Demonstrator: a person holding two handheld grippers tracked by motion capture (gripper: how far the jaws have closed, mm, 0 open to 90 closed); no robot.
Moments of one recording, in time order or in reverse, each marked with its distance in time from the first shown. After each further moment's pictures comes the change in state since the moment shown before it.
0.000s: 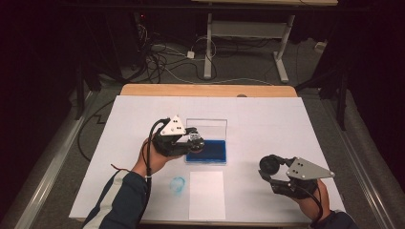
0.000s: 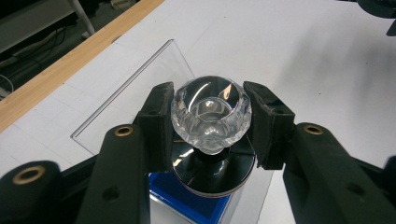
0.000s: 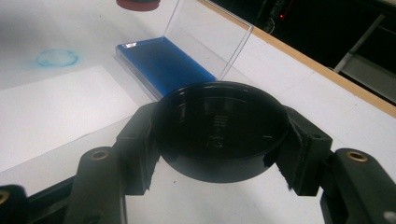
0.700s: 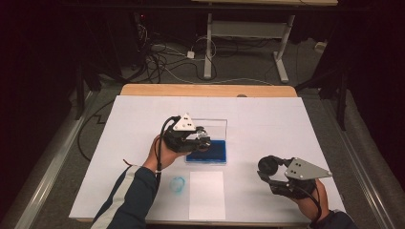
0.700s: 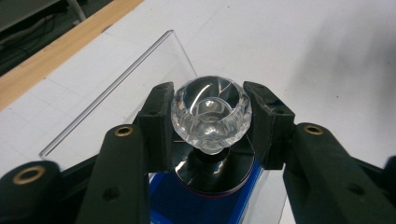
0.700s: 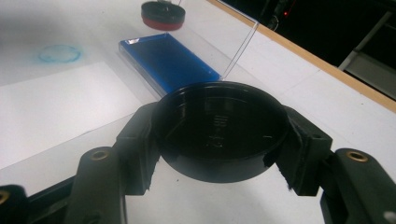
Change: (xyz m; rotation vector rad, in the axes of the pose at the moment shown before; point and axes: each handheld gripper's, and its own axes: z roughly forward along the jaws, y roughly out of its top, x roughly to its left) left arm 0.008 0.003 0.038 0.037 -0.026 -0.026; right arm 0.002 0.000 0.003 0.008 0.010 -0.004
